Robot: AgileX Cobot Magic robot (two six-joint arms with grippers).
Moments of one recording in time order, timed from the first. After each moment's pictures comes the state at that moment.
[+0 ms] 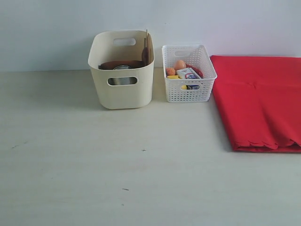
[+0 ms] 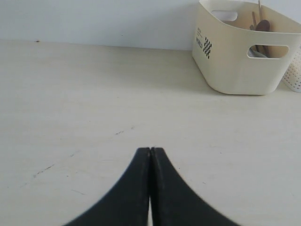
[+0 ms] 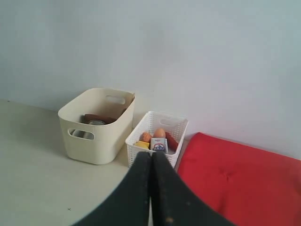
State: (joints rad) left arm -0.12 0.01 0.00 0.10 0.37 -0.18; right arm 0.17 0.25 -0.75 0.23 0.75 -0.23
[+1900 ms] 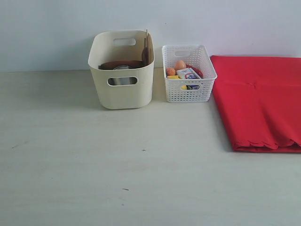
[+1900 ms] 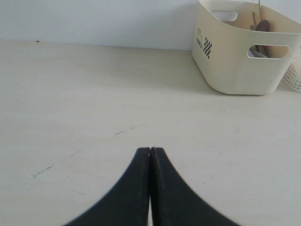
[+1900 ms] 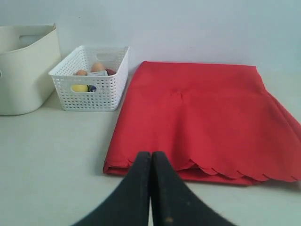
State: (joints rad) left arm -0.12 0.01 0.00 0.10 0.37 -0.18; right arm 0.09 0.01 0.00 -0.08 0.30 0.11
